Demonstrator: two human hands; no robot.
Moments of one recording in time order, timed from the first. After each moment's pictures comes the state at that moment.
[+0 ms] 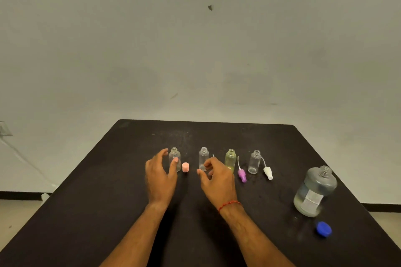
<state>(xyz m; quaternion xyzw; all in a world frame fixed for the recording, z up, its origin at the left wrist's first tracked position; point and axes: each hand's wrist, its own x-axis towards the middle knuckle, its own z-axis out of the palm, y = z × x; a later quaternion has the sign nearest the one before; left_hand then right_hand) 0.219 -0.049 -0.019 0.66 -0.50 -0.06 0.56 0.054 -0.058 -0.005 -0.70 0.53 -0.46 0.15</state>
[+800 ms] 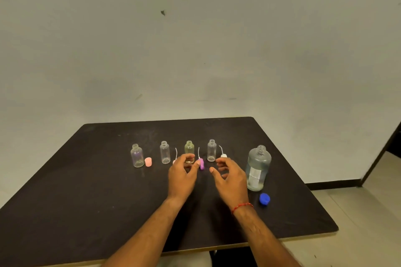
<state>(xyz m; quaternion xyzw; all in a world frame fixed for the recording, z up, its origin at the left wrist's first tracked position) 0.056 -0.028 -0.009 0.57 -0.57 -0.24 0.54 -0.096 -0.006 -0.001 -0.61 0.56 -0.53 0.19</state>
